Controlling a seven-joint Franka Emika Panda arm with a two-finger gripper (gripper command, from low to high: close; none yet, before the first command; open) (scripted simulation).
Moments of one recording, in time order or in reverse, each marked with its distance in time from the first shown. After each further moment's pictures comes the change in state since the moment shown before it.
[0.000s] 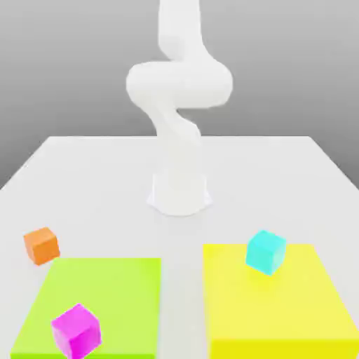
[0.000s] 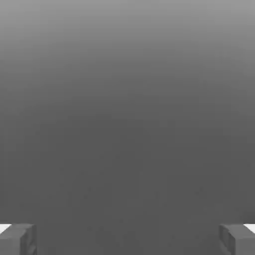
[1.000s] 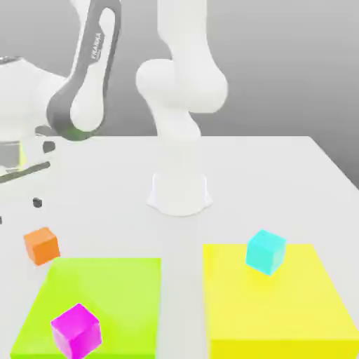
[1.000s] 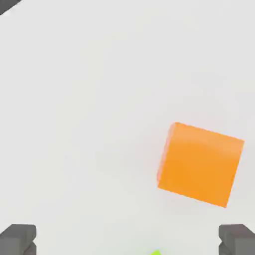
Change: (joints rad) arm -0.719 0.760 -0.143 -0.418 0.009 0.463 1.299
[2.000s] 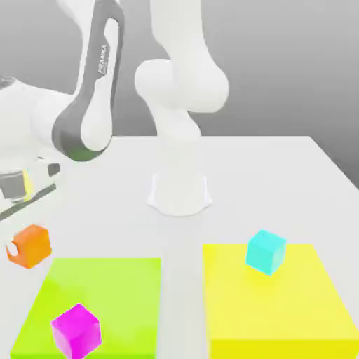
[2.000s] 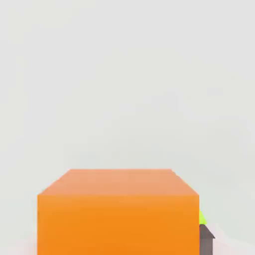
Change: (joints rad) arm 0.206 0.069 0.181 0.271 -0.015 -0.231 -0.094
